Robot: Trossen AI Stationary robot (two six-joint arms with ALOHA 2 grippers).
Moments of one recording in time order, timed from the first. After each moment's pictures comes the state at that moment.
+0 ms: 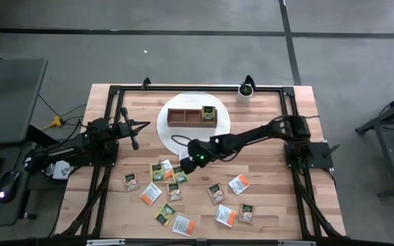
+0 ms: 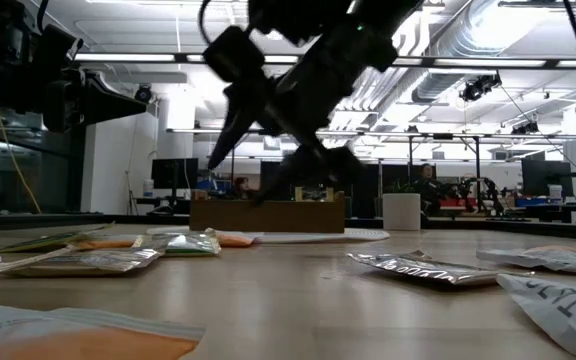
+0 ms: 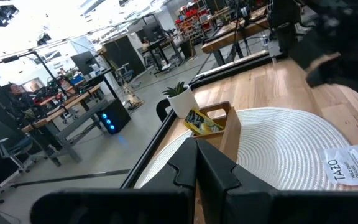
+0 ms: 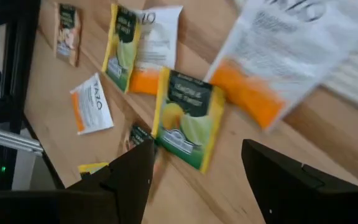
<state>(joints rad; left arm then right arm) 0.31 0.03 0.02 0.01 -0.06 0.47 0.10 2.03 1.39 -0.21 -0.13 1.17</state>
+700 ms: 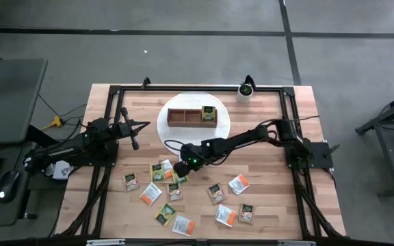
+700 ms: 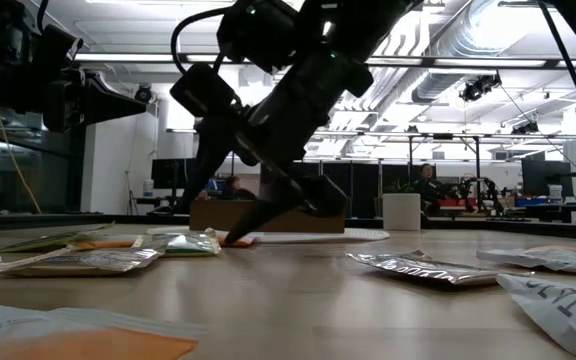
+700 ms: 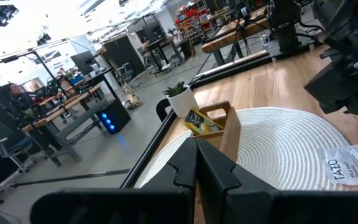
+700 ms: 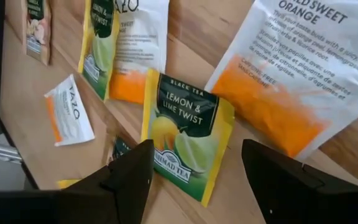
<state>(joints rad) 0.31 0.03 0.02 0.01 -0.06 0.47 0.10 2.17 1.50 -0.21 -0.15 1.18</state>
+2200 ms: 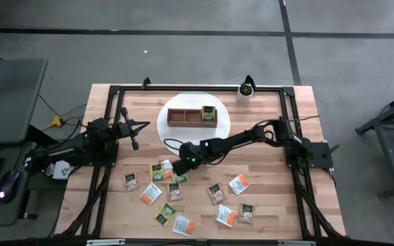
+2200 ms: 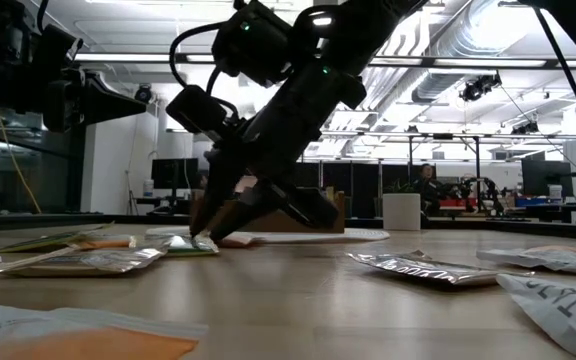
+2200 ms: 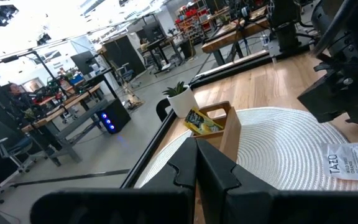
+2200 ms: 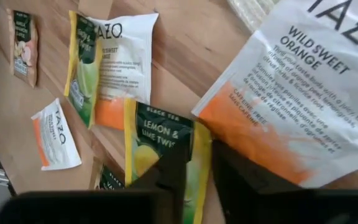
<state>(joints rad) 0.31 0.03 0.02 0.01 -0.06 0.47 0.08 2.21 1.51 -0.18 -0.11 1.18</state>
